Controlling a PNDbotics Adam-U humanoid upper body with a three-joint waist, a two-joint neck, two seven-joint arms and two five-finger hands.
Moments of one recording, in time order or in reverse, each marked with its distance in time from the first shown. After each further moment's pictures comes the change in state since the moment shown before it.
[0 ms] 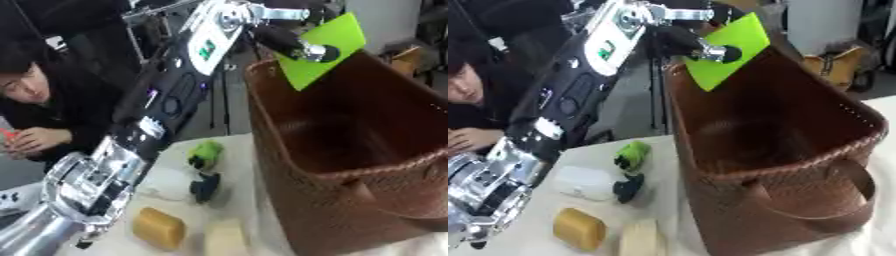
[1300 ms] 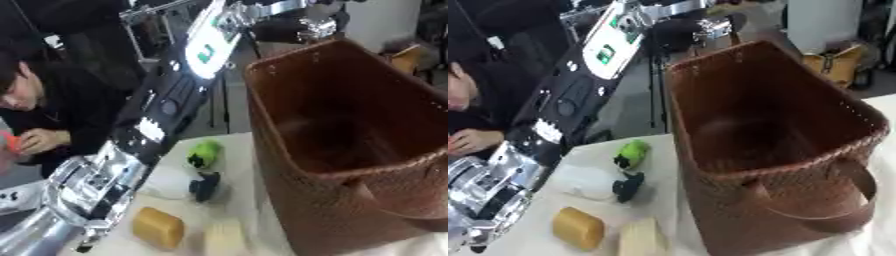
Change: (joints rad) left arm 0.018 -0.008 -0.002 -0.004 0.145 -0.209 0.210; right arm -0.007 0.000 0.000 0.000 -0.005 0.002 -0.002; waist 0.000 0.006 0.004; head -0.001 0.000
